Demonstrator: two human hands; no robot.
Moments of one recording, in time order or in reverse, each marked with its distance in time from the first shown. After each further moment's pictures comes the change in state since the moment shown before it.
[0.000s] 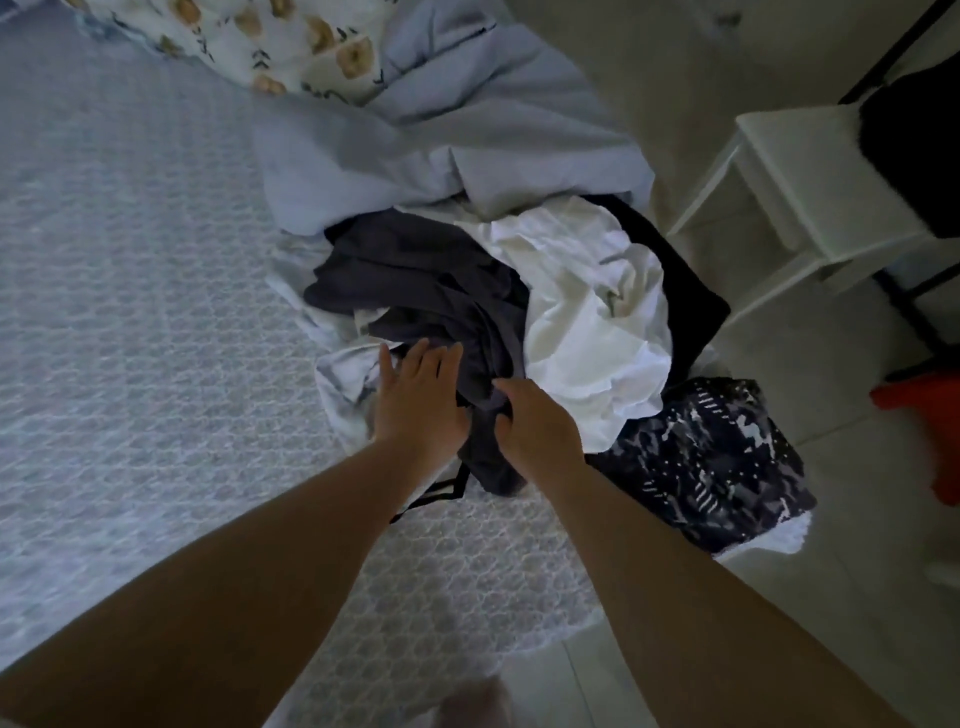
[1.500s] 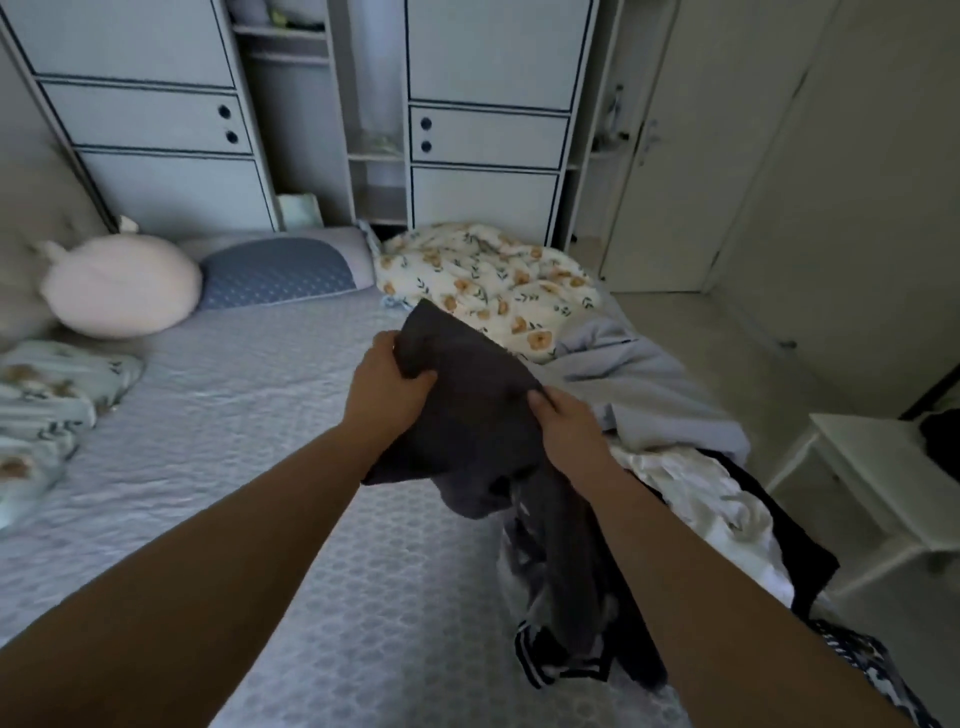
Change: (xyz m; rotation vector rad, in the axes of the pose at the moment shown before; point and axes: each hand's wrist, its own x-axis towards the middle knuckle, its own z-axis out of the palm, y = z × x) left_hand -0.176 -0.257 -0.264 -0.830 0.709 -0.347; right_hand -0.068 -0.349 -0.083 0.410 0.229 -0.367
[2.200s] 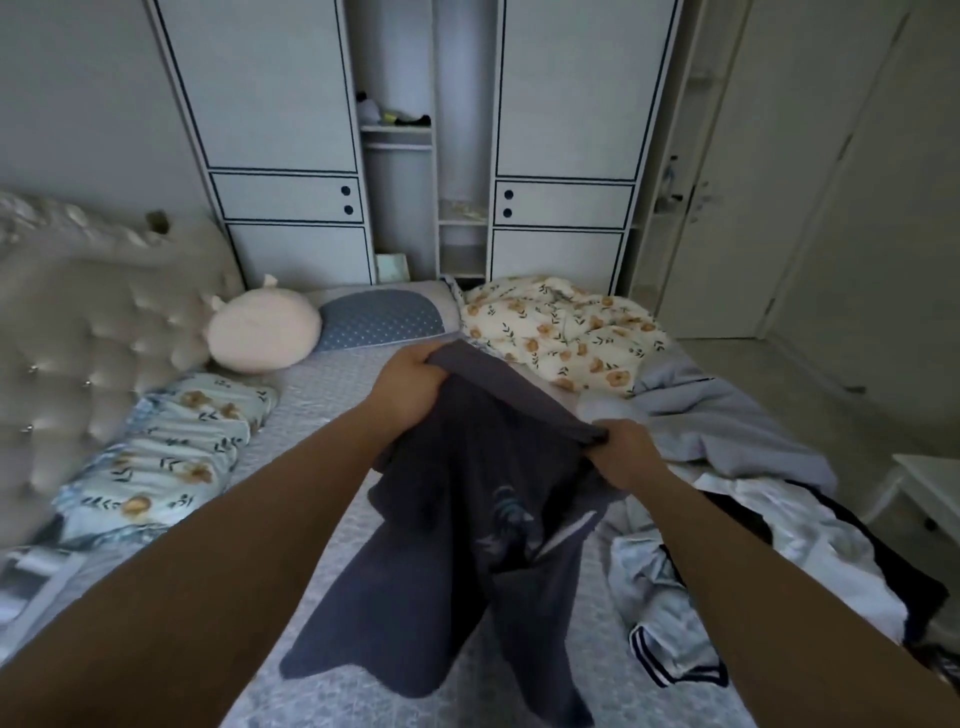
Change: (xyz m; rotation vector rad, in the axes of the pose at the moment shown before) left_hand -0.060 -0.046 -0.245 -0.281 -0.149 0.159; right_hand -0.076 -0.119 0.101 -0.439 -0.079 0.005
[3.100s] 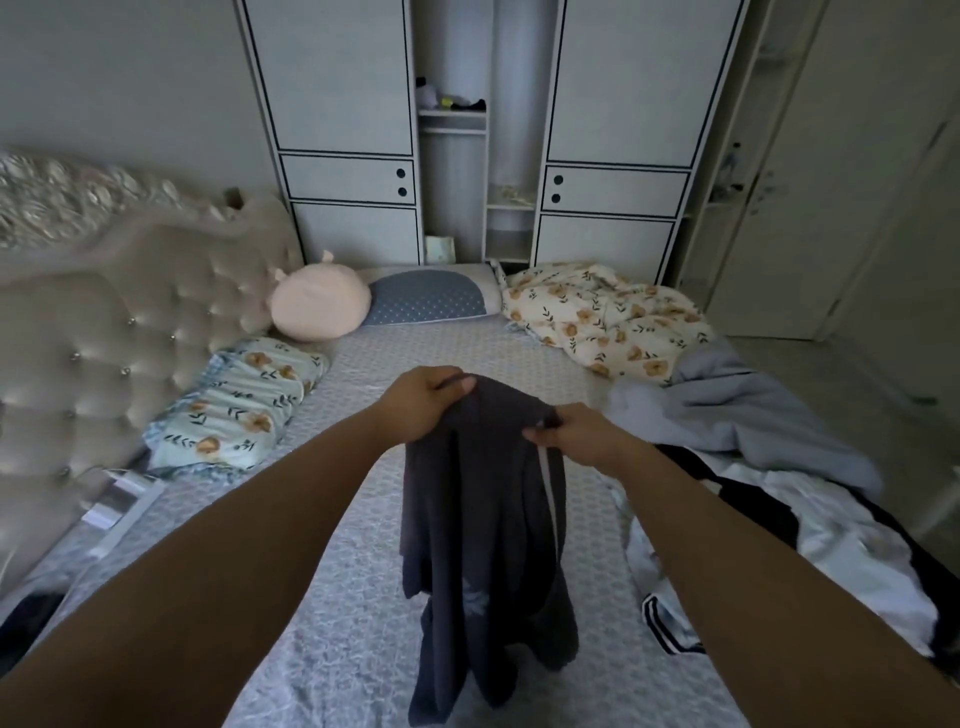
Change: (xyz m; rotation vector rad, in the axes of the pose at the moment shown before) left_hand -0.077 -0.021 -0.018 0.319 -0.122 -0.021; right_hand -0.052 -0.057 0.017 0.374 -0.420 -0.110
